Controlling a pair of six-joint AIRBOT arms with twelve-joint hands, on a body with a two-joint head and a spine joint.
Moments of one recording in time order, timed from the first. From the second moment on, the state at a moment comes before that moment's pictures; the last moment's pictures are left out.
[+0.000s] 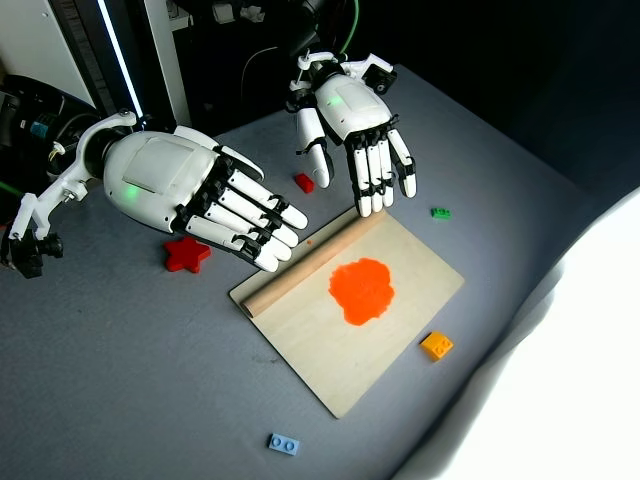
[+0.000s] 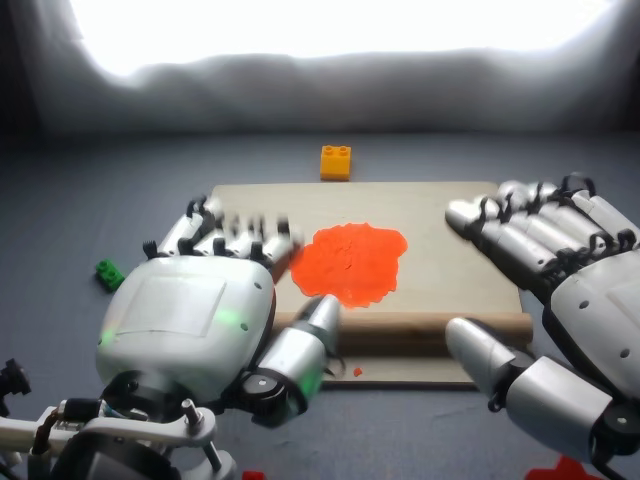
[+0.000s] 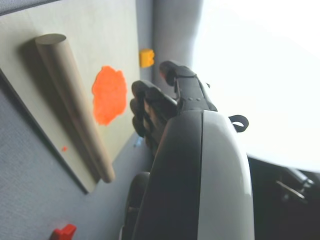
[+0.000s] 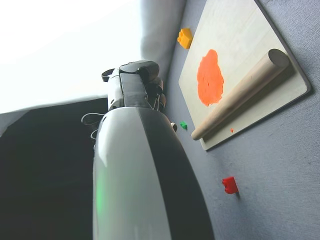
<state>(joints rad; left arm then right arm) 0.71 -1.17 0.59 -0.92 -1.37 1.81 -0.89 -1.04 0.55 0.58 1.33 -1.52</state>
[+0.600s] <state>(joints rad) 0.77 -1.23 0.61 -0.91 -1.45 1.77 -0.86 -1.12 0.56 0.71 1.31 -1.56</state>
